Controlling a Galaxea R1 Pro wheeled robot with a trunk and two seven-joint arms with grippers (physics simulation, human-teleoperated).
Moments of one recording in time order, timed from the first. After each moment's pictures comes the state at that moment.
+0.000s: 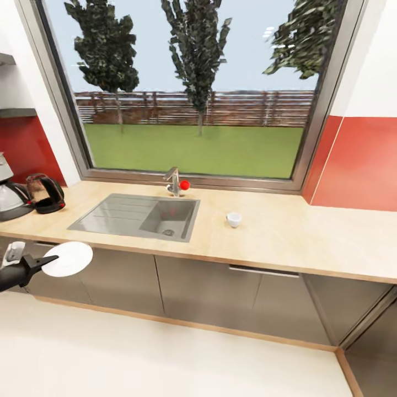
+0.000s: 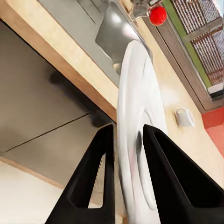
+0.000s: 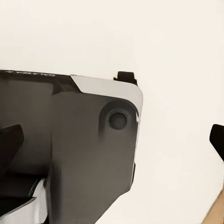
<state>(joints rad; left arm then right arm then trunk) -0.59 0.59 0.43 -0.90 0.69 0.96 -0.67 -0.35 -0.02 0.02 -0.06 0.06 0.20 0.08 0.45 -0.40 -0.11</state>
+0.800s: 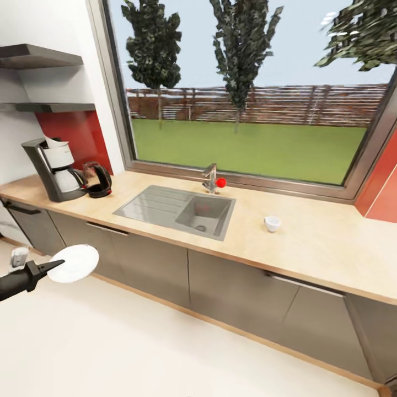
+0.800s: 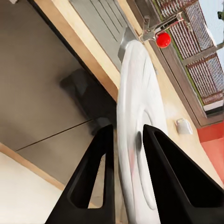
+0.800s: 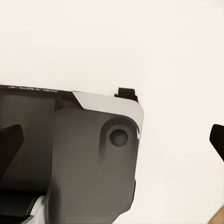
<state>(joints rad) -0.53 0.57 0.42 -0.94 0.68 0.95 -0.80 -0.35 -0.01 0.02 -0.06 0.06 0.10 0.08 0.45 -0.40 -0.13</state>
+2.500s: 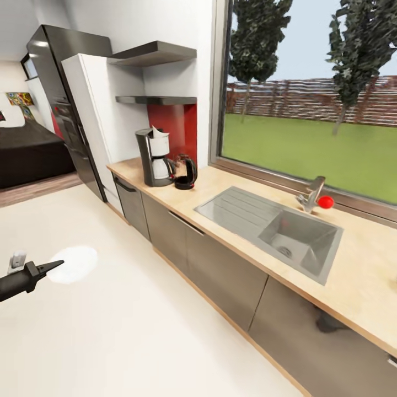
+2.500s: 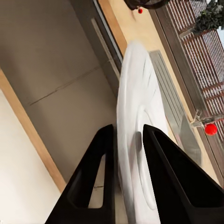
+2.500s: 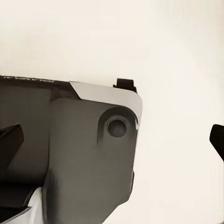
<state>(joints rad) -0.52 0.58 0.42 -0.93 0.68 0.94 -0.81 -0.35 -0.02 0.02 -0.05 0.06 0.10 0.07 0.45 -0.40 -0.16</state>
